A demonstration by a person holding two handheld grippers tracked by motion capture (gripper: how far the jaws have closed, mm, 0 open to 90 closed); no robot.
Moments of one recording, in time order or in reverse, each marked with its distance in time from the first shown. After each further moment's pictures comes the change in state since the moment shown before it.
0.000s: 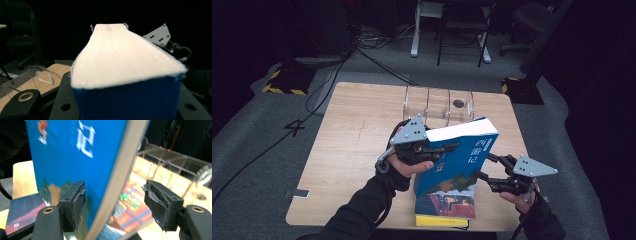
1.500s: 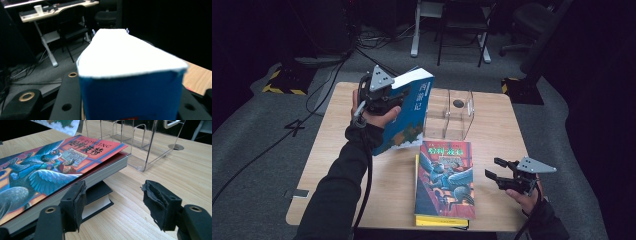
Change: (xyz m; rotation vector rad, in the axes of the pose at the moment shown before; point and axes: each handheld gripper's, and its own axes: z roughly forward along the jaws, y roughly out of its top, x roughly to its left) left arm 0.108 0.032 -0.050 0.199 0.597 -0.070; right arm -0.040 -0.059 -0.006 0.136 -0.109 0.138
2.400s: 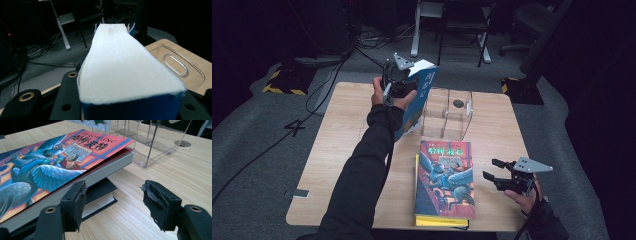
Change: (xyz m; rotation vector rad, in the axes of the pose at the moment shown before) left arm -0.002 0.016 0.078 0.116 0.149 -0.081; right arm 0.003 0.001 0.005 0.034 0.022 -0.012
